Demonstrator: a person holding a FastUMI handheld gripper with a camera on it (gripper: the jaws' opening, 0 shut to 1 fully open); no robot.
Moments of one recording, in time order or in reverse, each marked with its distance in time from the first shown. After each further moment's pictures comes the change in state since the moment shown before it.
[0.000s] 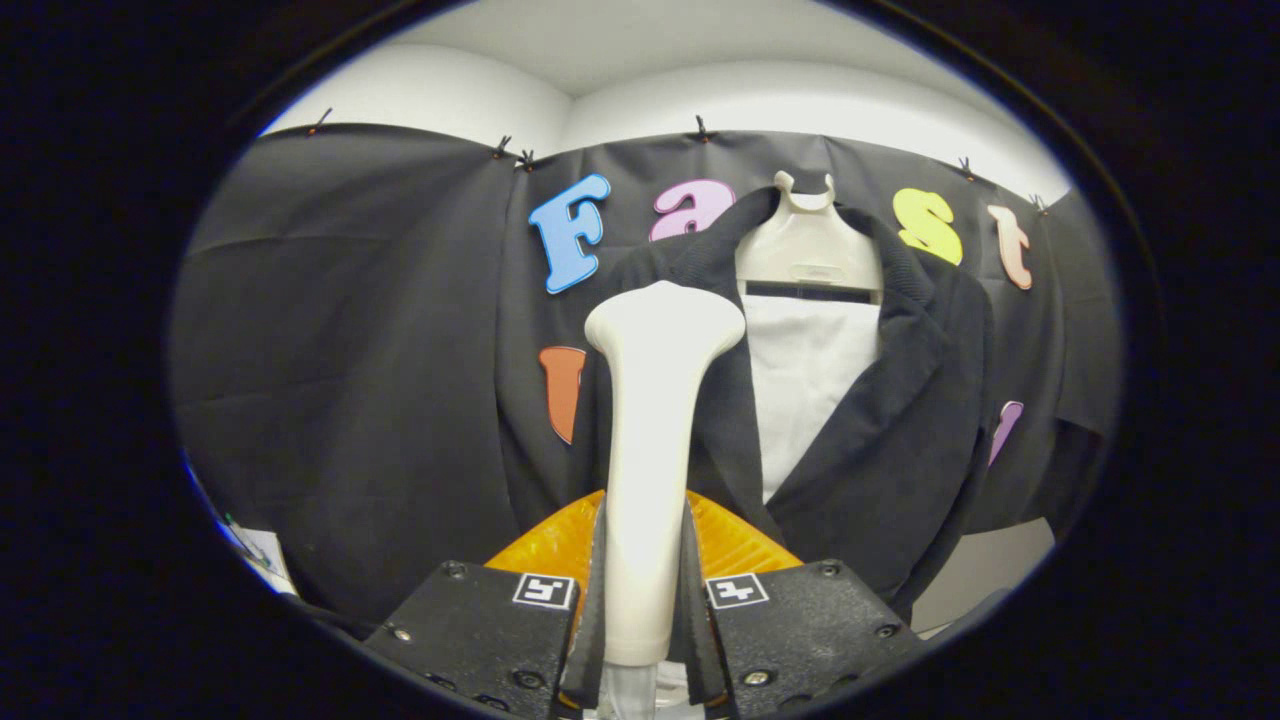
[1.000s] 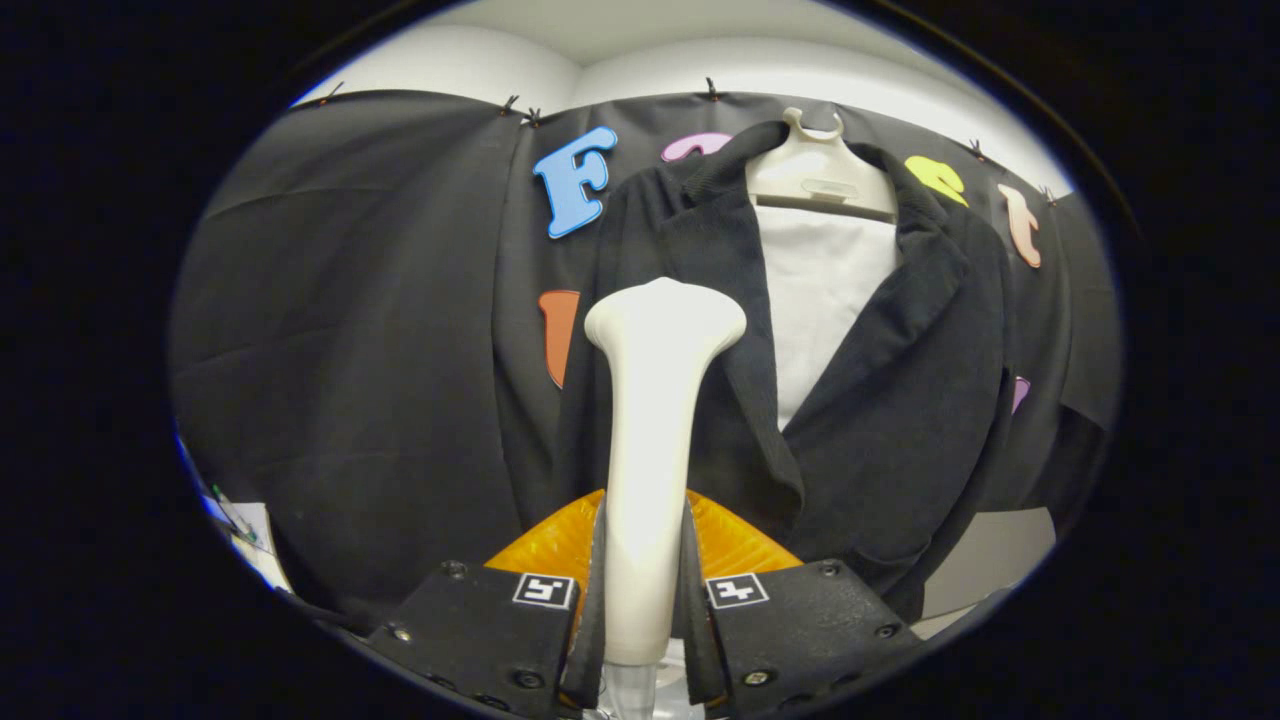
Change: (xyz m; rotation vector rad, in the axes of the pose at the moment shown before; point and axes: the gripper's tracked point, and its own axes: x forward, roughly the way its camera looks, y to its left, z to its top) arm 0.004 -0.004 -0.069 -0.024 0.118 -0.001
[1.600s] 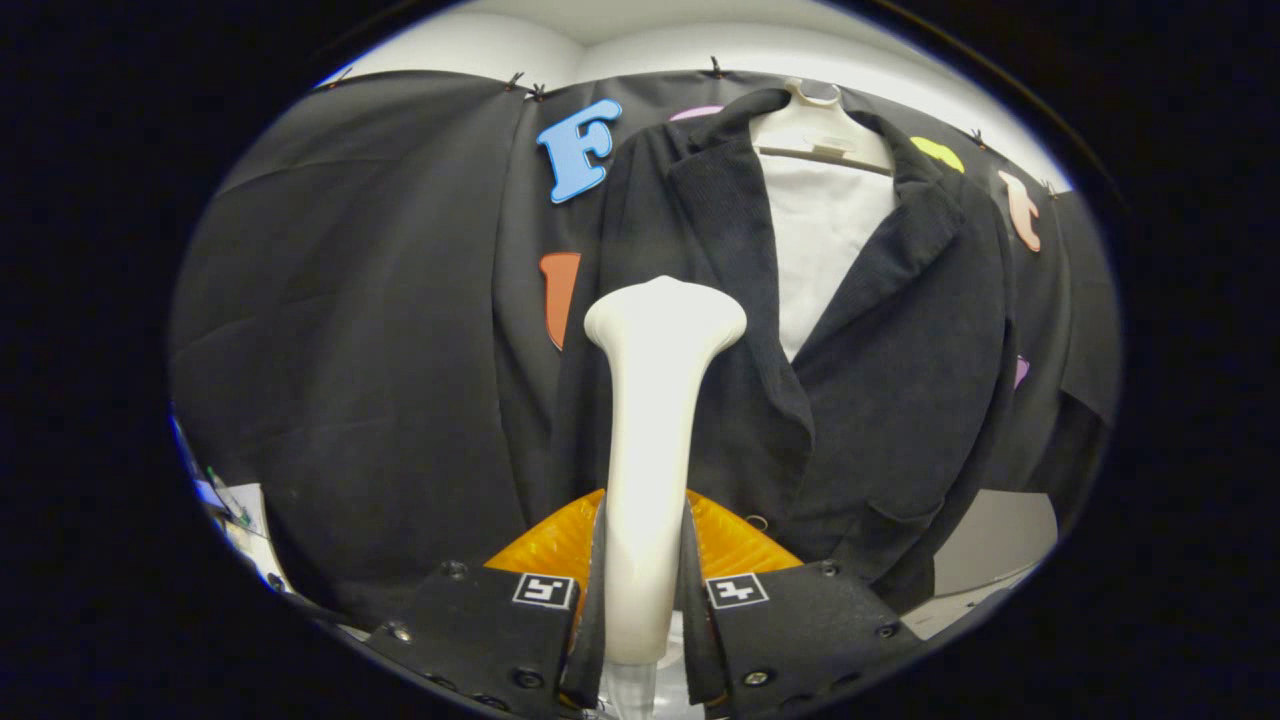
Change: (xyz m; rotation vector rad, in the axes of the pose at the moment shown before) arm -0.003 0.003 -0.050 -0.010 0.085 -0.008
